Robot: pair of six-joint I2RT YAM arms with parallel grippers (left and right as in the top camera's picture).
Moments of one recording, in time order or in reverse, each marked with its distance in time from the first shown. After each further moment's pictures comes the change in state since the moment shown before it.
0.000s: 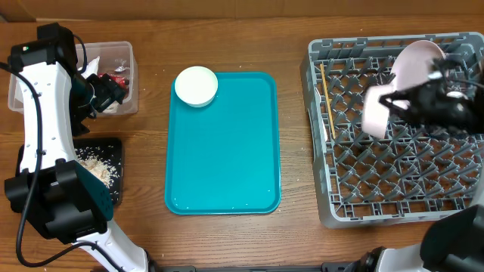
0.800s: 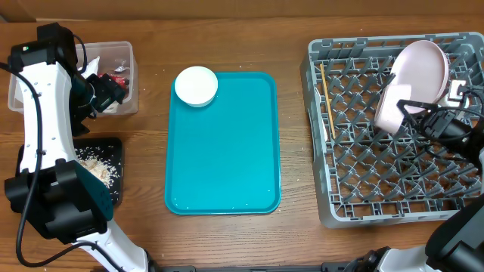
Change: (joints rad) left arm 0.000 0.000 0.000 0.000 0.000 -0.002; right arm -0.148 0.007 -0.347 0.594 -0.303 -0.126
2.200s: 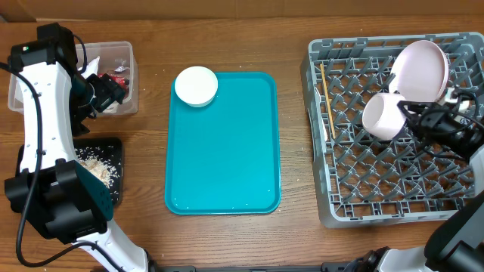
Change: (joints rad) left arm 0.000 0.000 0.000 0.000 0.000 0.000; right arm 0.010 -0.010 -0.103 0.334 0.309 0.611
